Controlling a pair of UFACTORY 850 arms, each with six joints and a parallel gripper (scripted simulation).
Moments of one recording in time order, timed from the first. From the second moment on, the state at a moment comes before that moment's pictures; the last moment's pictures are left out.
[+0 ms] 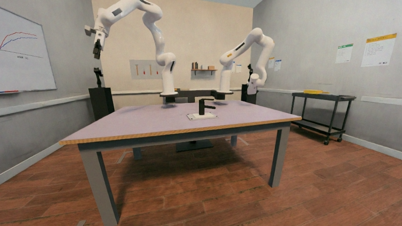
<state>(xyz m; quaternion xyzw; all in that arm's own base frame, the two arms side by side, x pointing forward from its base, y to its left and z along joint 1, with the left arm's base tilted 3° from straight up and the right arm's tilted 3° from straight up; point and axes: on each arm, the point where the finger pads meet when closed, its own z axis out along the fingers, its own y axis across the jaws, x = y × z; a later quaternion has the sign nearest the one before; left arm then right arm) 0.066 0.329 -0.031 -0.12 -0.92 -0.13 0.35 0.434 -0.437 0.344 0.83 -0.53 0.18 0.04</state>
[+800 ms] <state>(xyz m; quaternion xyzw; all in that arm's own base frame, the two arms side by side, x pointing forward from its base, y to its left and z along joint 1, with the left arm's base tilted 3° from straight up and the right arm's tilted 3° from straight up) 0.066 0.329 -0.031 -0.12 -0.92 -0.13 0.35 0.160 -0.455 0.432 0.76 -0.64 0.07 0.04</state>
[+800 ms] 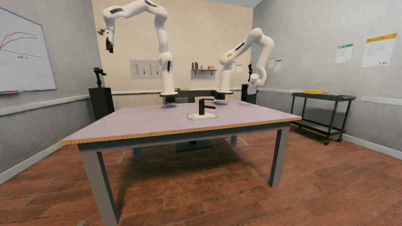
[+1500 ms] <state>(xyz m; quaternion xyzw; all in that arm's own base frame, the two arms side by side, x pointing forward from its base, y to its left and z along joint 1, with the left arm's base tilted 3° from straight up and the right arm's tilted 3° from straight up) 0.066 0.329 -0.031 -0.12 -0.92 -0.13 0.35 0.025 -0.398 0.478 0.72 -0.69 0.02 0.02</state>
